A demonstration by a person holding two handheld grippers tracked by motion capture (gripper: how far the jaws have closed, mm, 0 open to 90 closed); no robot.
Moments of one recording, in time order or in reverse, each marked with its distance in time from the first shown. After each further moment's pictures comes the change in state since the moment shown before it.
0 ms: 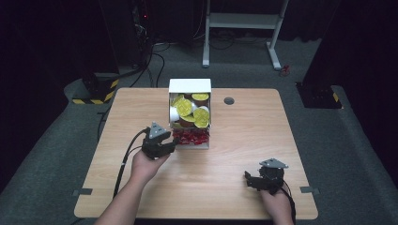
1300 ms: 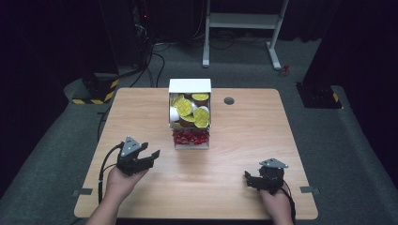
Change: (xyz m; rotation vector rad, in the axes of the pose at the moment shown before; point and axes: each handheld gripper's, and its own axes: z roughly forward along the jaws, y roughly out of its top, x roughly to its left) left arm 0.019 -0.042 -0.067 -0.026 0.037 -0.007; right arm 0.000 0.000 0.000 -0.001 -0.003 0.002
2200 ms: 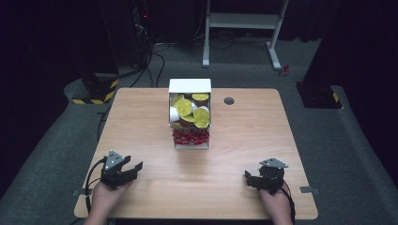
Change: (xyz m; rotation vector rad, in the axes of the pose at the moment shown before) left arm 0.030 -0.057 -0.024 0.052 0.096 -0.054; right arm 0.000 0.000 0.001 -0.003 -0.007 0.007
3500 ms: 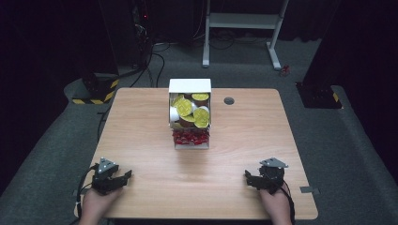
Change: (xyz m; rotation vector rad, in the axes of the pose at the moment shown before) left arm 0.037 -0.047 0.005 0.141 0.072 -0.063; right arm 0.000 0.001 0.001 0.000 -0.009 0.008
